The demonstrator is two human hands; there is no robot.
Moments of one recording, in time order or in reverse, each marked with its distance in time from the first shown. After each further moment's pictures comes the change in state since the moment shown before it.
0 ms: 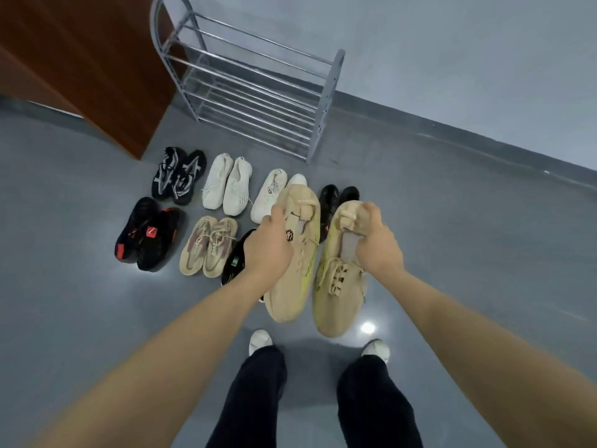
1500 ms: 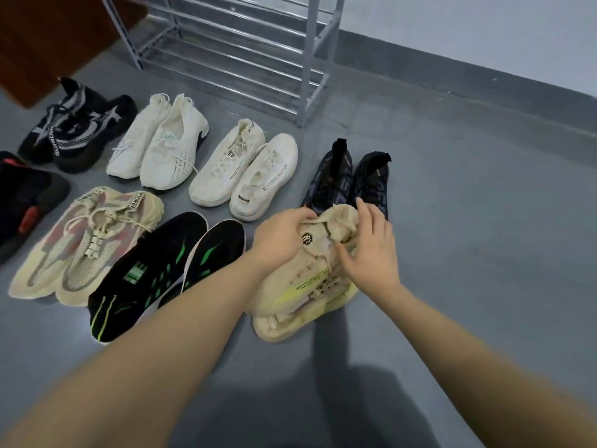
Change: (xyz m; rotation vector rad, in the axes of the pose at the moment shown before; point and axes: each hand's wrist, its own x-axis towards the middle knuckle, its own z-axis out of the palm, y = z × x) left_hand 0.254 -0.146 0.442 -0.122 0.084 0.323; right_hand 0.281 0.274 0.346 -0.130 0.461 -0.535
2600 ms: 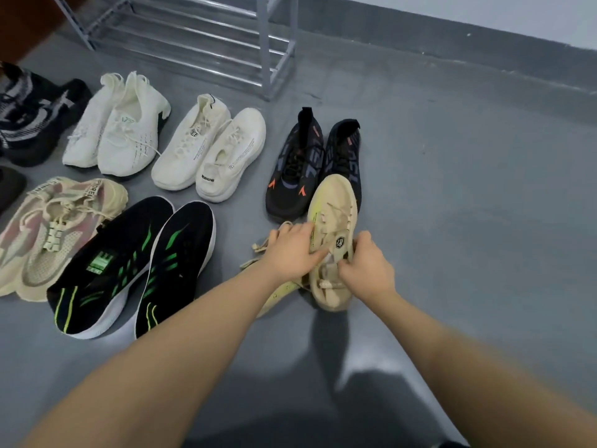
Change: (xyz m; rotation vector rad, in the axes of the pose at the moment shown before) left_hand -0.017 0.029 0.090 0.261 -0.213 0.003; right_hand -0.055 0.047 -0.009 0.118 -0.362 0.457
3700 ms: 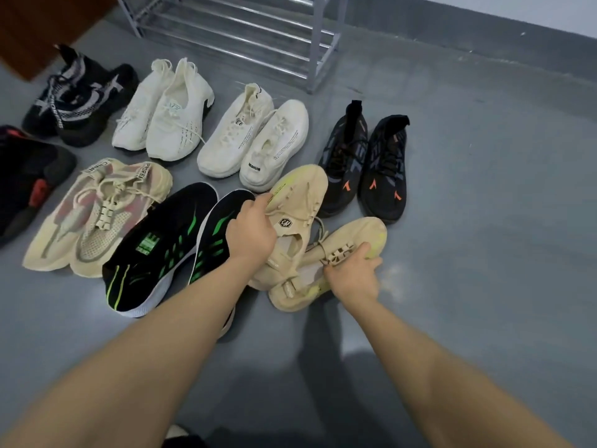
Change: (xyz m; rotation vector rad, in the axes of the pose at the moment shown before) left_hand -0.037 -0.108 -0.041 -0.162 0.421 -0.317; right_hand -0.015 -0.066 0.087 0.008 -0.031 0.305
